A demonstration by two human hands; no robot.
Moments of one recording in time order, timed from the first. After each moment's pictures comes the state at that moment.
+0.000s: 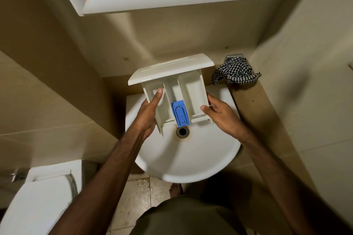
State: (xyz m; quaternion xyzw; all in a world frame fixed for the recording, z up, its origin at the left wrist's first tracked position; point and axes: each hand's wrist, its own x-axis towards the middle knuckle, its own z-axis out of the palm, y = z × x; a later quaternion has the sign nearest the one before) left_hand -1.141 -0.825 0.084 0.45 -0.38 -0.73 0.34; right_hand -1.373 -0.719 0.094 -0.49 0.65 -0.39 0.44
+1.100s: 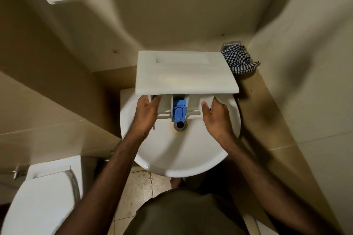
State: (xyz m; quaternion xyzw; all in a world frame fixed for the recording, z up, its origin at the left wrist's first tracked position) left_hand -1.149 -0.808 0.085 0.52 -0.55 -0.57 0.33; right_hand -1.338 -0.706 0.088 -0.41 0.80 -0.37 0.22
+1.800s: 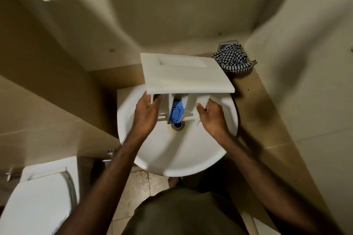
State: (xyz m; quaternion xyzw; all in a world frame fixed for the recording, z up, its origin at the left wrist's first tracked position) left_hand -1.155 -0.801 0.087 0.57 -0.54 -0.55 0.30; right_hand -1.340 -0.711 0.079 -0.39 0.81 -0.36 0.26
